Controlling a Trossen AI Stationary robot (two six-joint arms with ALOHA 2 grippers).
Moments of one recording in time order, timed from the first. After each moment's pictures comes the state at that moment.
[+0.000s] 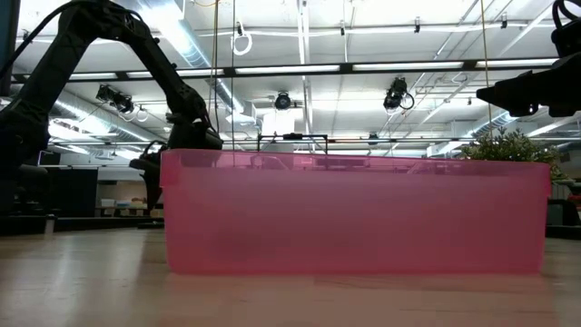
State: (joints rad) left arm 1.12 1.85 1.22 -1.02 -0.22 -1.71; right arm -0.03 0.01 0.02 0.02 0.00 -0.25
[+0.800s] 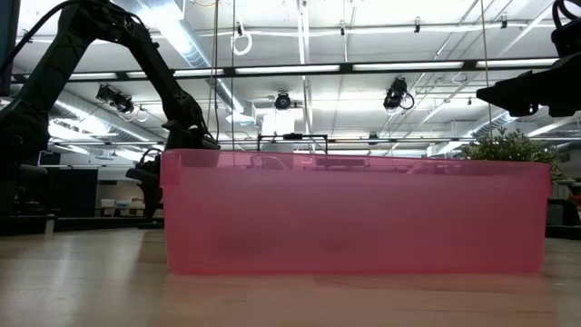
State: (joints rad) left arm 1.13 1.85 1.14 -0.92 -0.20 -1.72; right arm -0.03 0.01 0.02 0.02 0.00 -0.25
